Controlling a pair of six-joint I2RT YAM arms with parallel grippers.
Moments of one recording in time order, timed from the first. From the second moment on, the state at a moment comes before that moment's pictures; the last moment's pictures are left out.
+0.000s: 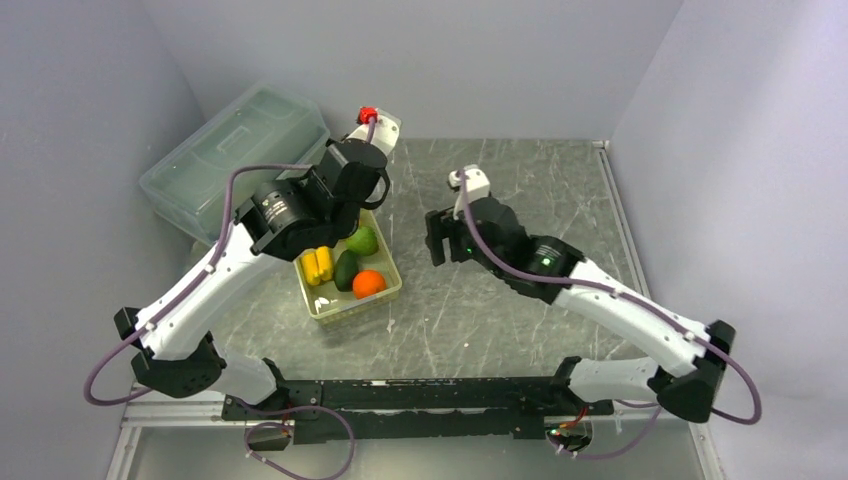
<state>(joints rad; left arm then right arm) -0.95 1.42 1.90 -1.02 -0.86 0.06 0.94 1.14 1.20 -0.54 0.39 0.31</state>
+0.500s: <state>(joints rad) -0.94 1.36 1.76 -1.14 -1.07 -0.07 0.91 1.56 1.22 -0.37 0.18 0.36</state>
